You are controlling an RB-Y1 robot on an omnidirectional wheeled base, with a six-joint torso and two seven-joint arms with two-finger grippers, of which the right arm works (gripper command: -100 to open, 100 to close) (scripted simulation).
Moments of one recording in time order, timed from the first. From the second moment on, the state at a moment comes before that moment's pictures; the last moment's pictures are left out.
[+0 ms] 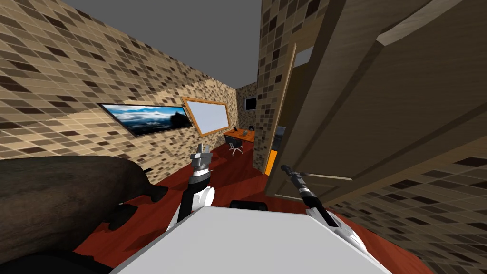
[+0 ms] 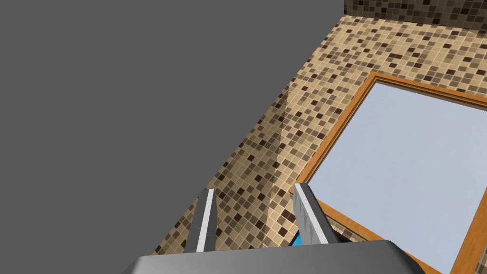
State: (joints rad) arm 0.09 -0.53 0.17 -0.84 -0.33 -0.81 -0.20
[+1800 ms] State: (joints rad) arm 0.23 -0.67 0.31 -0.80 -0.36 -1.07 -0.31
